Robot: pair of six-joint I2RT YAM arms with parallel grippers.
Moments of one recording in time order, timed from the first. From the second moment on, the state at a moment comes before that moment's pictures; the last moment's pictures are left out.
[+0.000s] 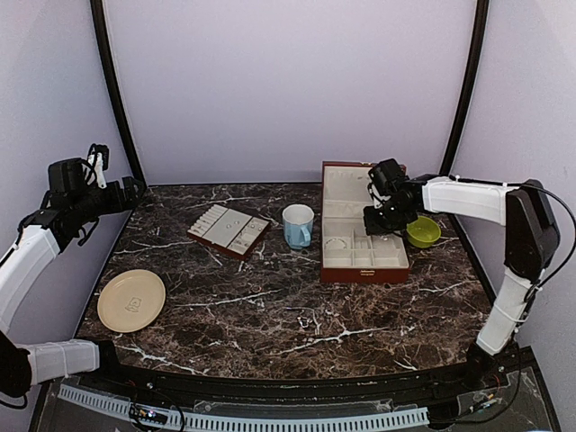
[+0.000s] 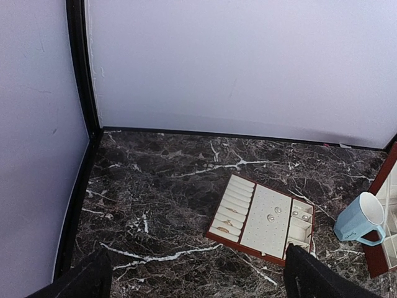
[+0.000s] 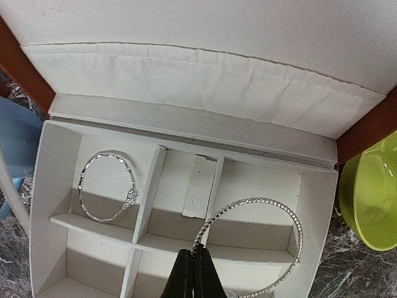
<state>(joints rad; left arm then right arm) 0.04 0.98 0.89 -0.28 0.14 -0.12 0.51 1.76 1.32 -0.58 0.16 0.33</state>
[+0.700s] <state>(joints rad) 0.04 0.98 0.89 -0.28 0.14 -0.12 0.44 1.91 1.25 -0.38 0.16 0.31</state>
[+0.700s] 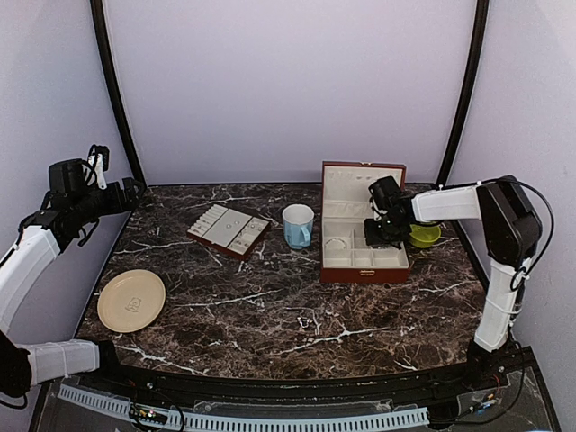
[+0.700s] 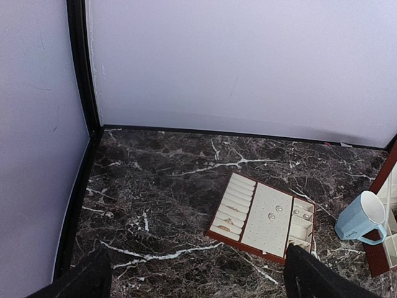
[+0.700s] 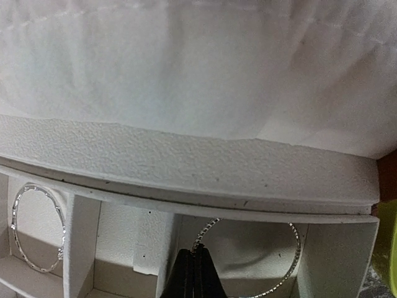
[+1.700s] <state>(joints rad) 0.04 0.96 0.88 -0.28 0.10 -0.12 0.44 1.84 1.21 -0.38 0.18 0.32</state>
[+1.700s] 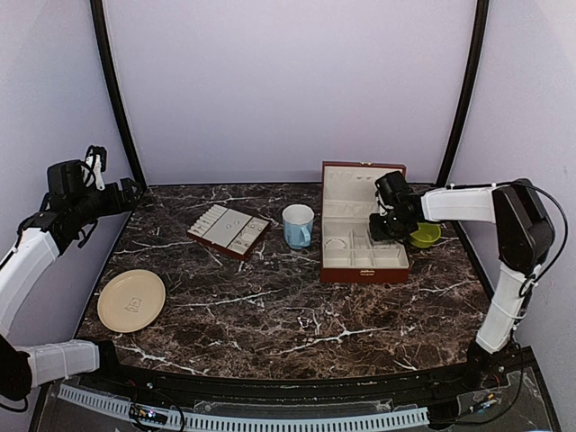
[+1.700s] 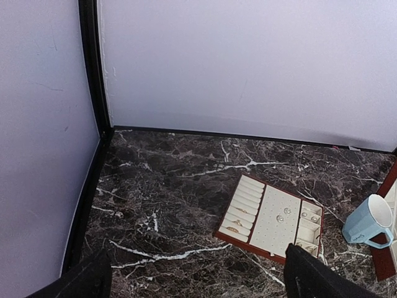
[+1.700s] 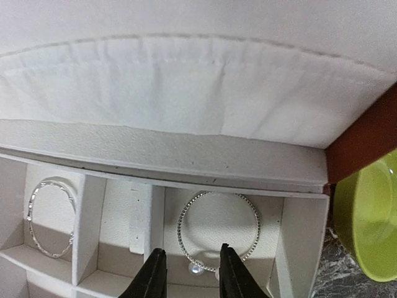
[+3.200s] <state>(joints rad) 0.01 0.97 0.85 -0.26 0.11 -0.08 0.98 1.70 1.32 -0.45 0.18 0.62</state>
